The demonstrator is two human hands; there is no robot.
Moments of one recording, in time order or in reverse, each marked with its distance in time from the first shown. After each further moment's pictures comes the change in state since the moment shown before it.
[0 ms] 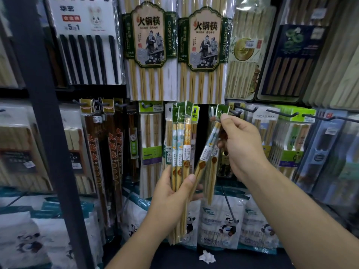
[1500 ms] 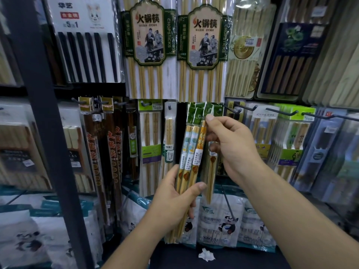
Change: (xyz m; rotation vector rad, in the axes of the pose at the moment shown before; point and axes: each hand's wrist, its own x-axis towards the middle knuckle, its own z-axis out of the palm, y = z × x) left_hand 0.000 -0.008 -0.007 0.101 -0.084 -0.148; right_hand -0.015 -0.004 0.005 0.073 -0.152 0.011
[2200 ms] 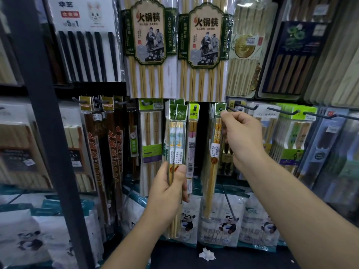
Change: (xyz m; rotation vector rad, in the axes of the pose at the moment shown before) left_hand 0.003 0.008 -0.003 0.012 0.146 0.213; right_hand 0.027 0.000 -0.010 -0.176 0.269 -0.039
